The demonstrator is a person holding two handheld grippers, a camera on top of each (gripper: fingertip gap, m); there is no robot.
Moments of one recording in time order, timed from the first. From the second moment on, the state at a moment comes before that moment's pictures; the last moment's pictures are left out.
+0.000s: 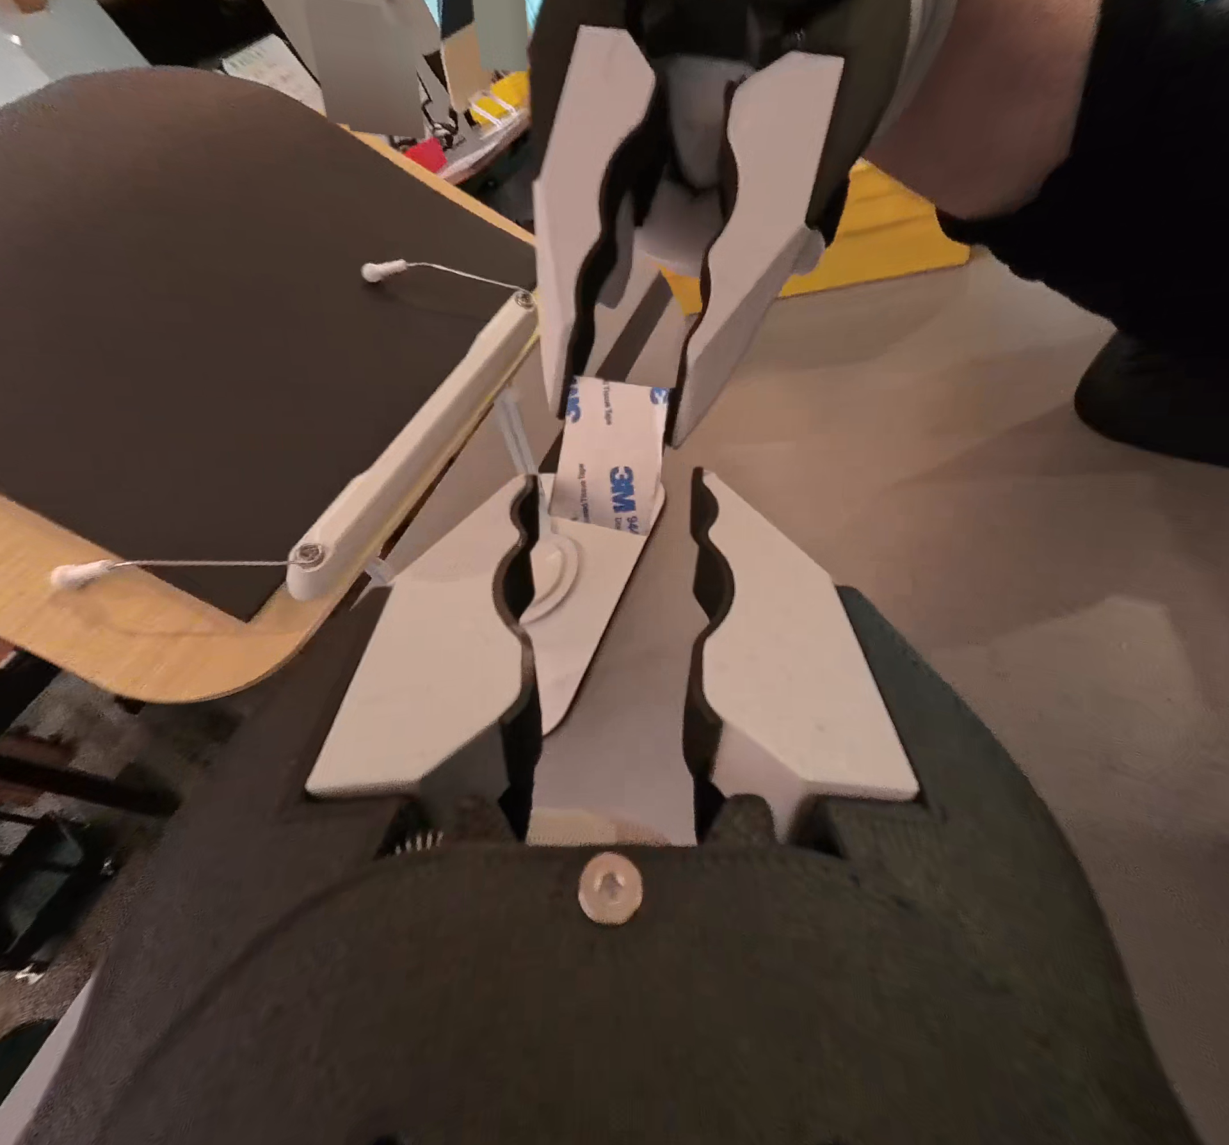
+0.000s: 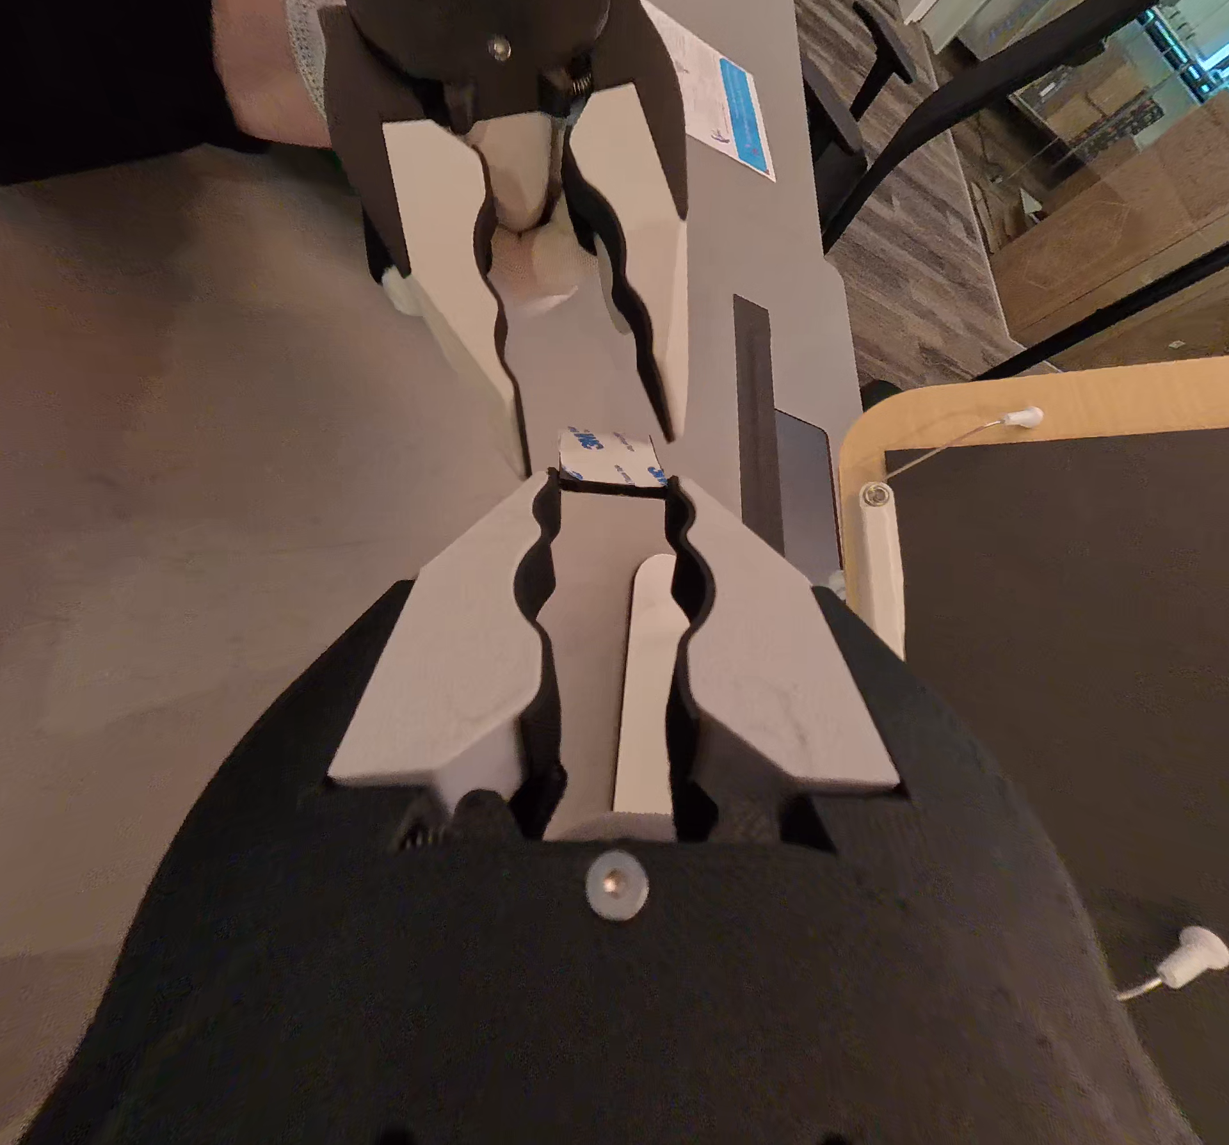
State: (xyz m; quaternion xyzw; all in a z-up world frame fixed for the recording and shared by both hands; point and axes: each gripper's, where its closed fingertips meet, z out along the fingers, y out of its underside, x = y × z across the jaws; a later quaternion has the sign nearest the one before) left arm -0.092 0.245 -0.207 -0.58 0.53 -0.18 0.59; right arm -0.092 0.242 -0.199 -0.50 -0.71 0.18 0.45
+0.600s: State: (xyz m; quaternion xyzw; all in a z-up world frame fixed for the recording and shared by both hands) left arm -0.094 0.255 -0.196 -0.59 0.48 -0.22 0.61; right arm -0.093 0.245 -0.197 -0.49 -0.72 0.14 0.47
